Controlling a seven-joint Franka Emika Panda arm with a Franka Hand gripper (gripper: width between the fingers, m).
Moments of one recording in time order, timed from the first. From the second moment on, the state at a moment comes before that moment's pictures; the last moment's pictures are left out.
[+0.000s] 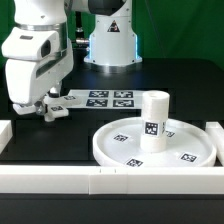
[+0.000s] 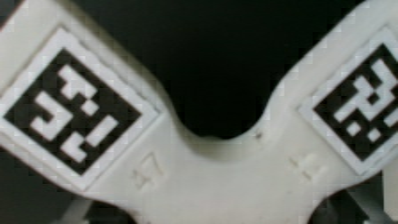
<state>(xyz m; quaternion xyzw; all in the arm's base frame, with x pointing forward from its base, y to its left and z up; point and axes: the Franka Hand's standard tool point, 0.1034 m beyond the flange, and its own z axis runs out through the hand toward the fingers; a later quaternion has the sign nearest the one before) 0.432 -0.150 0.026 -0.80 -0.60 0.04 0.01</state>
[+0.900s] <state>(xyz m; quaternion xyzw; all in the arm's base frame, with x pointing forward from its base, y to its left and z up) 0.518 -0.057 0.117 -0.84 -0.53 0.08 0.04</state>
